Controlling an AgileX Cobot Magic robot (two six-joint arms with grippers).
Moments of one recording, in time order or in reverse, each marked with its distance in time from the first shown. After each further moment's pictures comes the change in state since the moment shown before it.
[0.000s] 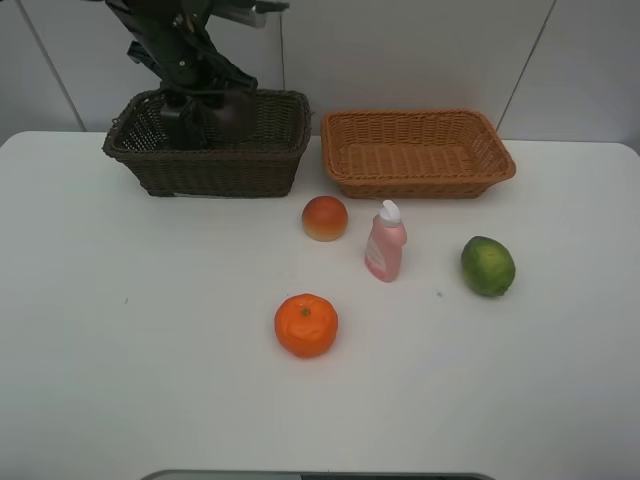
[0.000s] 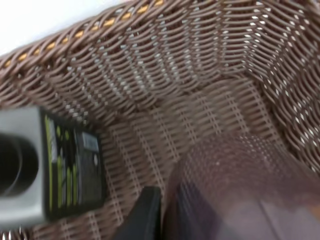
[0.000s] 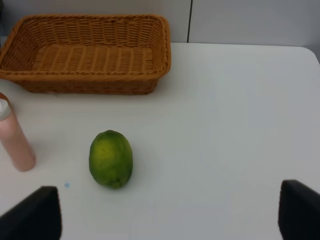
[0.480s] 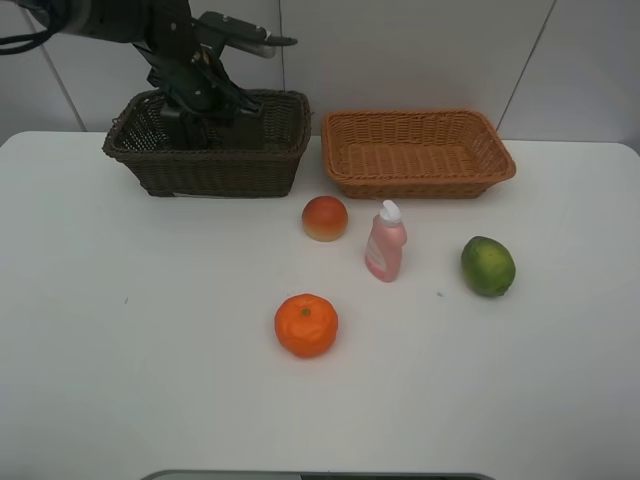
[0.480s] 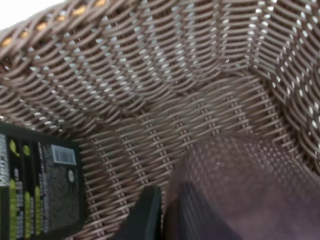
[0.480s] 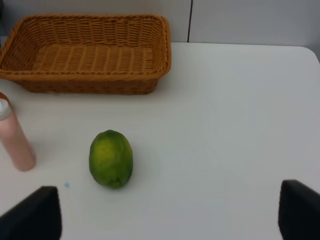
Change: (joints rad) left arm 0.000 0.088 -0.003 0.007 -0.073 0.000; right arm 0.000 0.000 0.000 0.000 0.000 0.000
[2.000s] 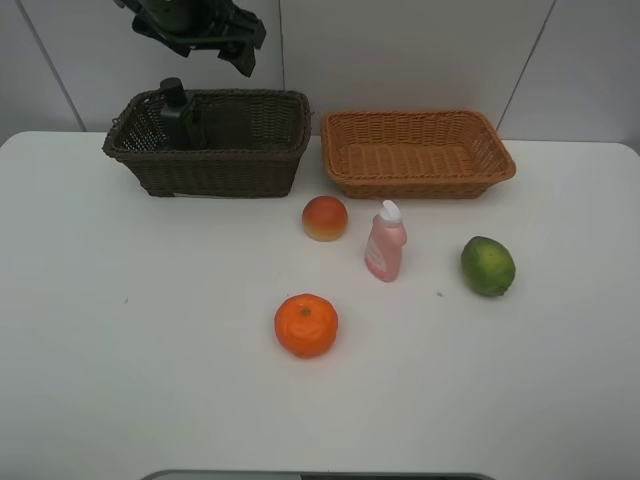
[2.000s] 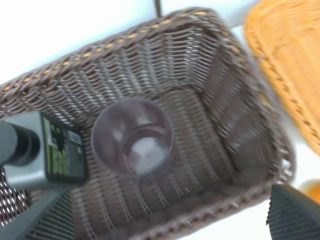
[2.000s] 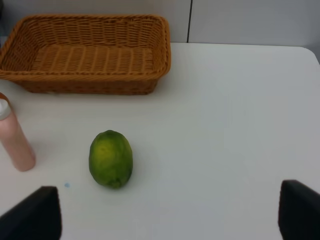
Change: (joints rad) left arm -0.094 -0.319 0.026 -0.038 0.246 -0.002; right arm 0.000 0.000 0.000 0.000 0.000 0.000
